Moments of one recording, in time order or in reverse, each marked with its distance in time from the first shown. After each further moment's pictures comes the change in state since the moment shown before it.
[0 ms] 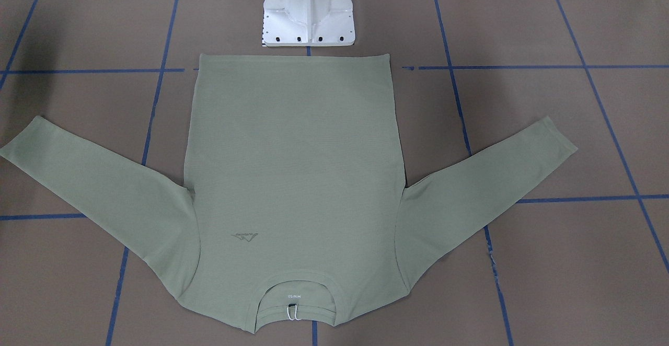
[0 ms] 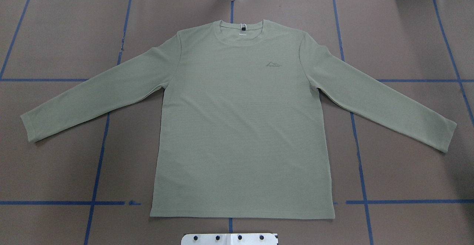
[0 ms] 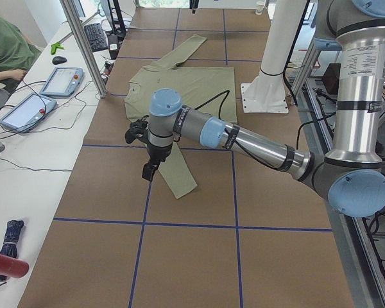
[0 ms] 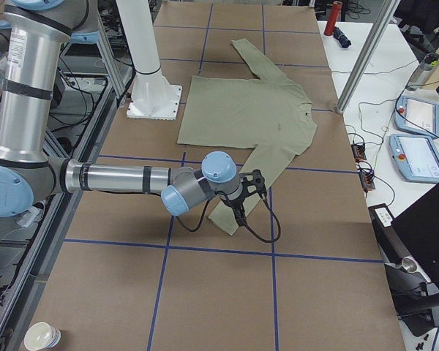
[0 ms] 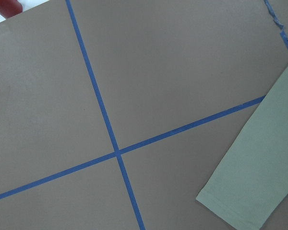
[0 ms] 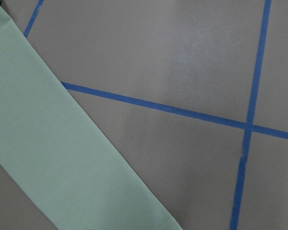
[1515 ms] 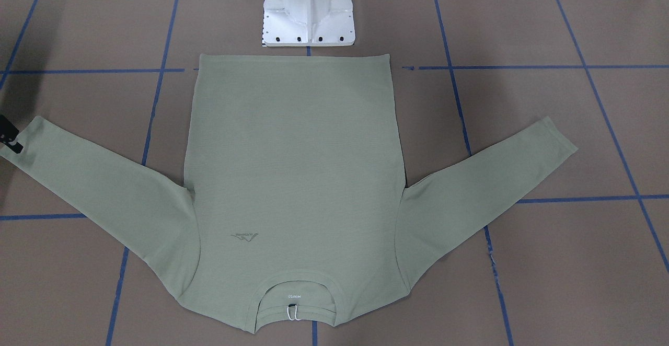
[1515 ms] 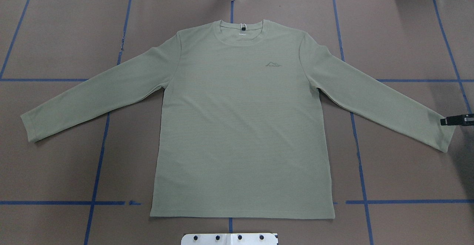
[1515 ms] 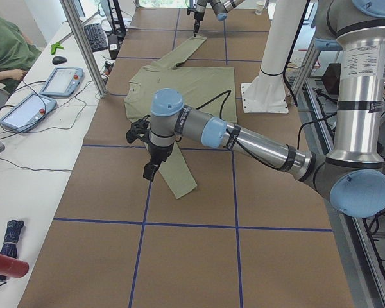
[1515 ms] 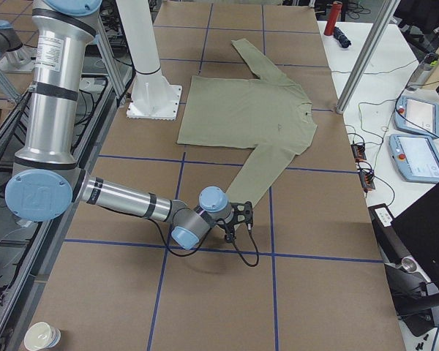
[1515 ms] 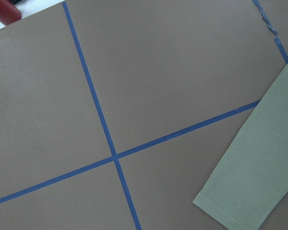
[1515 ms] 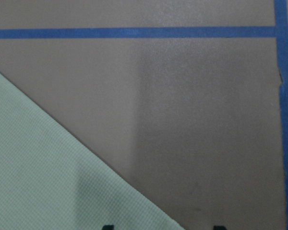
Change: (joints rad) left arm -0.001 0.009 -0.006 -0.001 -0.002 0.004; right arm -0.264 0.043 -0.344 0.424 -0.167 0.416
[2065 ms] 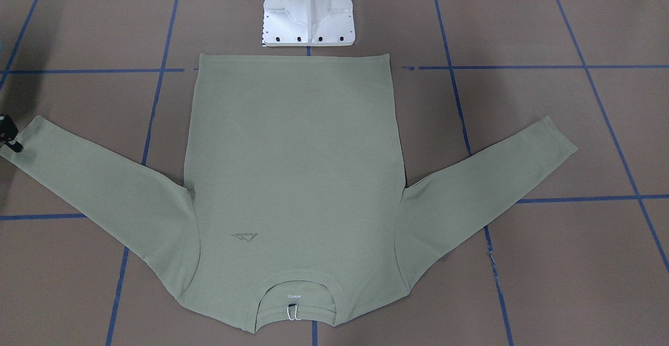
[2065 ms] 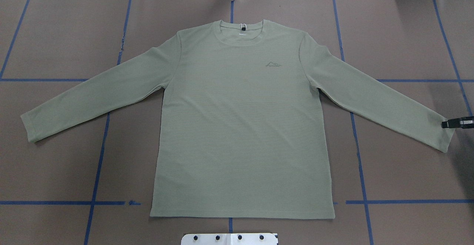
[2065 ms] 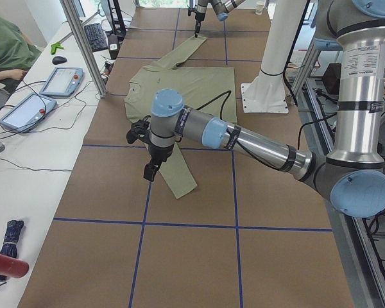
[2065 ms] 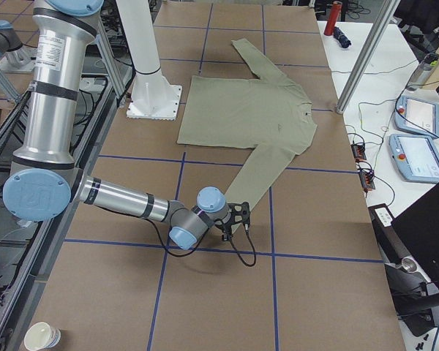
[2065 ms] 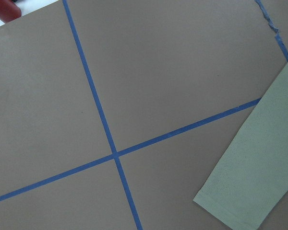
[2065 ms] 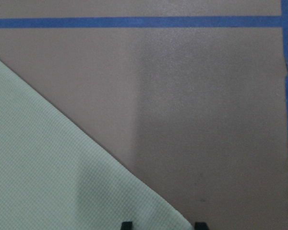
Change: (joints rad) left arm -0.001 0.003 0.000 0.000 0.000 0.000; right arm -0.010 -0.006 0.019 -0.003 0.006 0.000
